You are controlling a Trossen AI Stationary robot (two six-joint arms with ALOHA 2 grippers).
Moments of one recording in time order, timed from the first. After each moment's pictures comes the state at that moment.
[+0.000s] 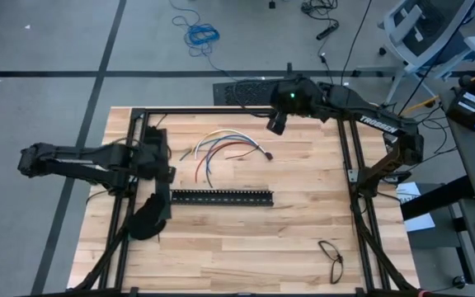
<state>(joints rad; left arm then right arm) 0.03 0.83 0.68 -1.13 -0.18 -1.25 -0.32 1.53 1.74 -0.92 0.33 -0.17</state>
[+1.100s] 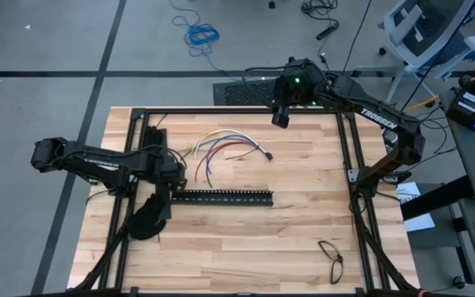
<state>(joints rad) 0.03 1.11 0.58 -0.91 -0.09 -1.19 -0.45 1.53 1.74 -0.87 0.10 -0.36</state>
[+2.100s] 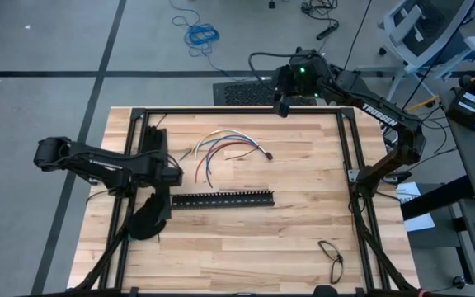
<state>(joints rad) 0.01 1.16 0.52 -0.98 -0.18 -1.64 -0.54 1.53 1.74 -0.80 0.10 -0.35</state>
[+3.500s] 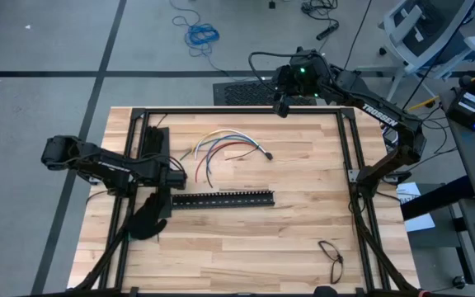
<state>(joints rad) -0.03 1.32 0.51 -0.86 -0.27 -1.67 -0.54 1.53 1.74 -0.81 0.10 -0.33</state>
